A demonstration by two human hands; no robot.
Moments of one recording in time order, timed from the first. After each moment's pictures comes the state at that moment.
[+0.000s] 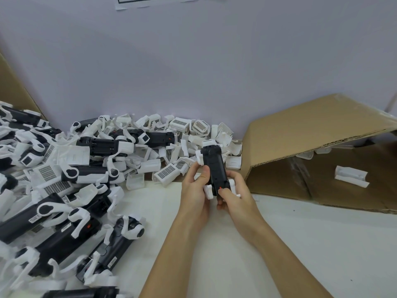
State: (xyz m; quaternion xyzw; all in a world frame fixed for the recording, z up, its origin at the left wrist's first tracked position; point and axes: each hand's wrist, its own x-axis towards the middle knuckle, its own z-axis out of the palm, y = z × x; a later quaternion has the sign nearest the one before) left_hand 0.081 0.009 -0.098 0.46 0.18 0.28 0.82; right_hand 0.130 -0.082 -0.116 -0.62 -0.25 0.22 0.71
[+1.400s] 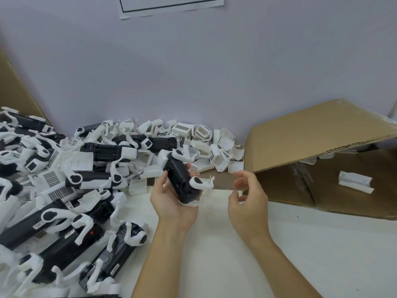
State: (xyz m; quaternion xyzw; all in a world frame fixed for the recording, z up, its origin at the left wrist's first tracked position) left_hand 0.055 0.039 -0.089 0.20 0.10 0.31 0.92; right_hand 0.134 -0.080 -0.124 -0.70 -0.28 -0.09 0.65
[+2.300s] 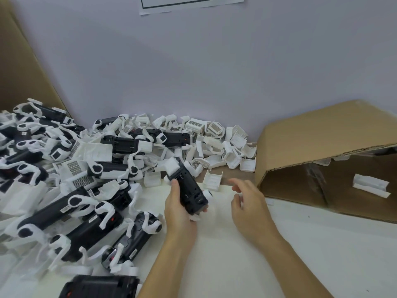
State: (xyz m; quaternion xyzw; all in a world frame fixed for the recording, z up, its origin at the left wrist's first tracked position) left_hand 0.027 0.025 -0.106 0.35 0.29 0.40 0.80; right_hand 0.131 -0.082 -0.127 -0.79 -0.40 -0.01 0.47
